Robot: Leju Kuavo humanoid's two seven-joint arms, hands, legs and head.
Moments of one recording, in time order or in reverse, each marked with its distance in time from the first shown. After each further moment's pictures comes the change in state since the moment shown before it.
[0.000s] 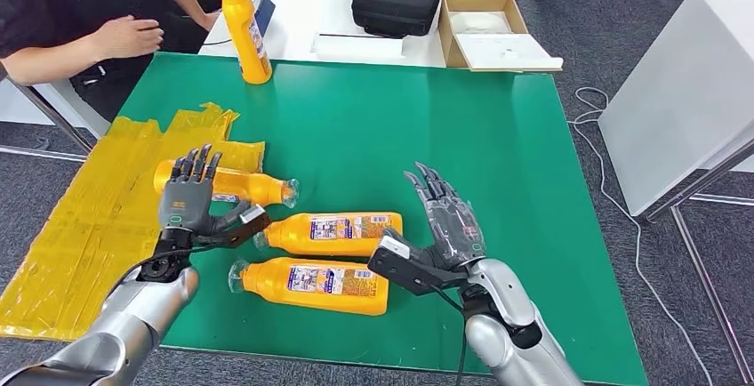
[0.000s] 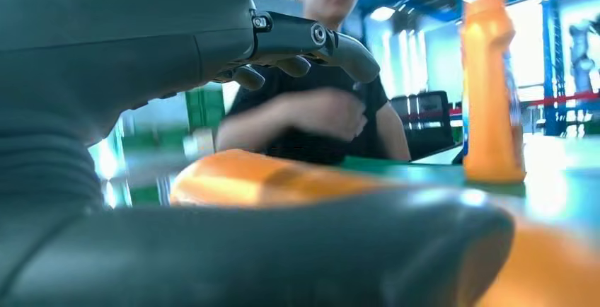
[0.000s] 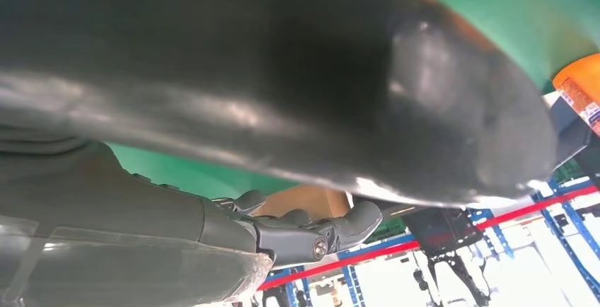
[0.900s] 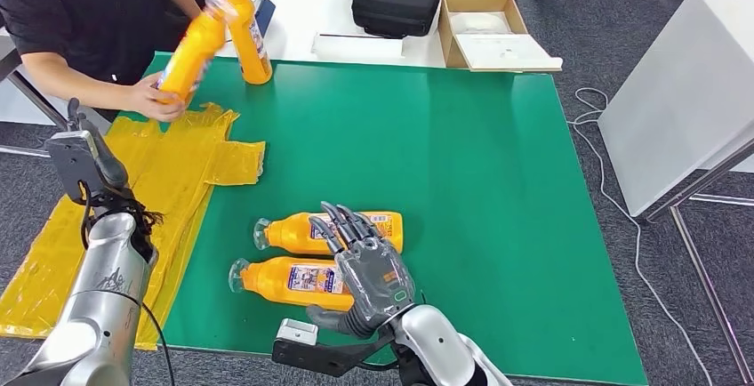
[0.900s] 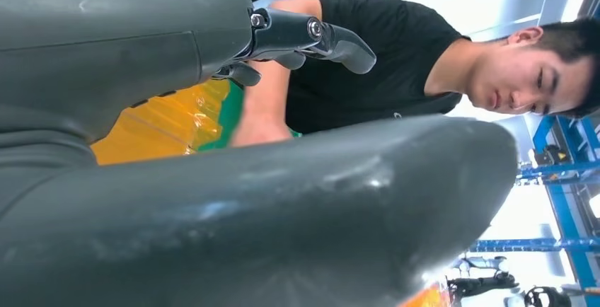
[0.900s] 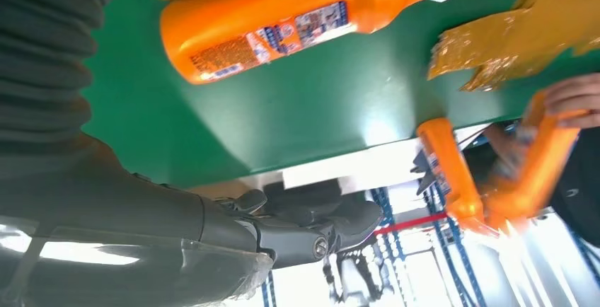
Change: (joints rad) left arm -0.021 -0.051 0.419 -0.315 1.203 -0.396 -0.520; right arm 0.059 0.089 0.293 -0.164 0.200 0.074 0.141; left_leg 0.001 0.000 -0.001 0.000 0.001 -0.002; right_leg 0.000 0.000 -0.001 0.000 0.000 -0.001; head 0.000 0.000
